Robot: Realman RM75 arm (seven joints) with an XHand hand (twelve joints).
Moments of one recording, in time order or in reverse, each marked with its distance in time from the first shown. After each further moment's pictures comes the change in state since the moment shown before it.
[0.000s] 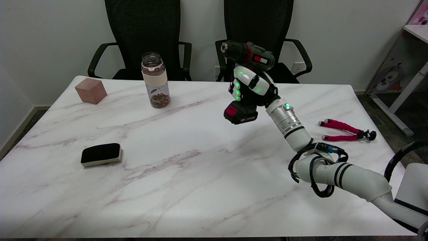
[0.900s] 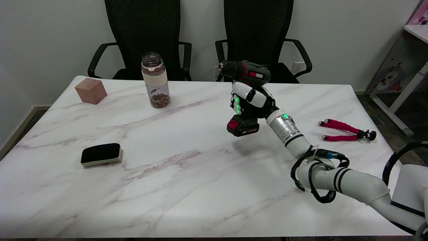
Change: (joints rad) arm -0.001 -0.022 -0.051 0.108 0.002 -0.035 0.002
